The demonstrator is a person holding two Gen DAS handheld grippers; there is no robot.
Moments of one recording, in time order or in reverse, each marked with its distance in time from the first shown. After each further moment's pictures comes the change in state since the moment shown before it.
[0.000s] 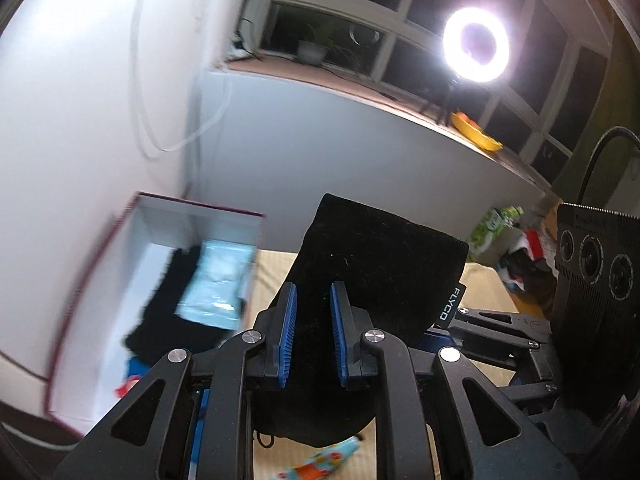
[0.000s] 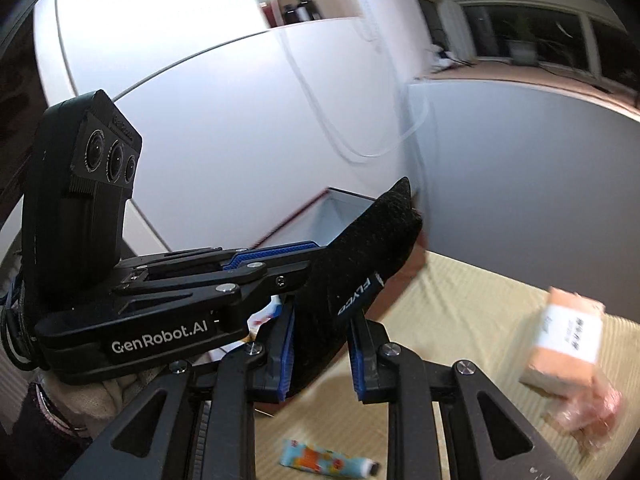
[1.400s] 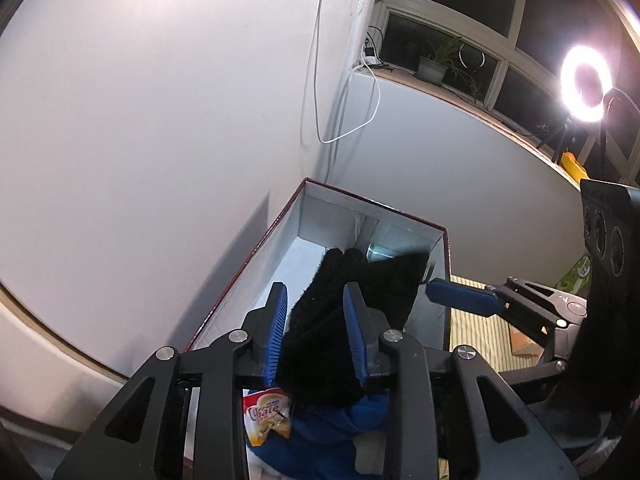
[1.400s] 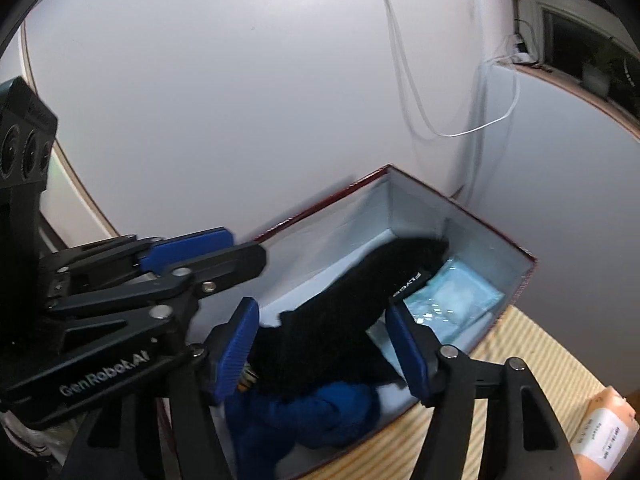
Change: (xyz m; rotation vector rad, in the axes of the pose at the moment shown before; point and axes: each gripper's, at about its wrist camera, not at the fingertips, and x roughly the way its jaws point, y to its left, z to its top) left arm 0.011 0.105 -0.019 -0.160 -0.055 0.314; right arm 0.149 0.048 0.048 -0.193 0.174 -0.086
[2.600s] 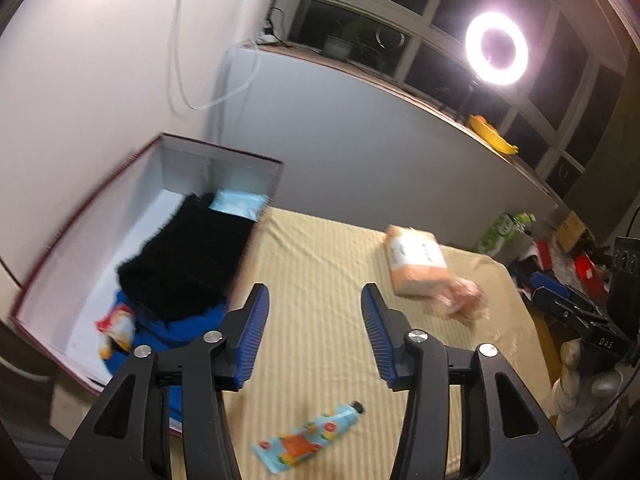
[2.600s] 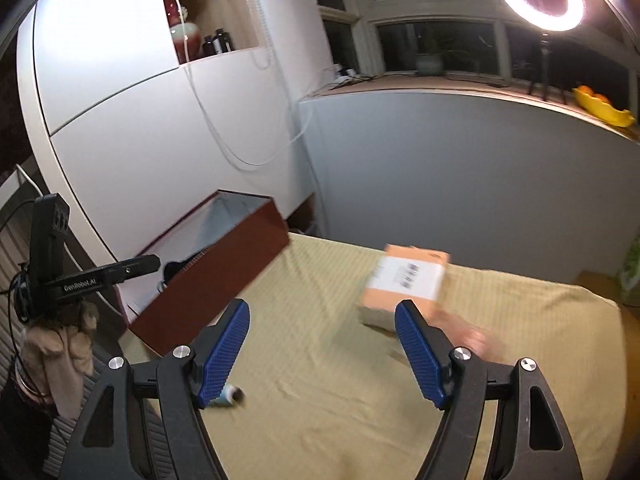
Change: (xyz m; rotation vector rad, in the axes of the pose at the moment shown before) left arm -0.035 -0.108 -0.069 0.072 0.059 -0.290; right arm -0.247 -0.149 -0.183 0.293 -0.205 -0.237
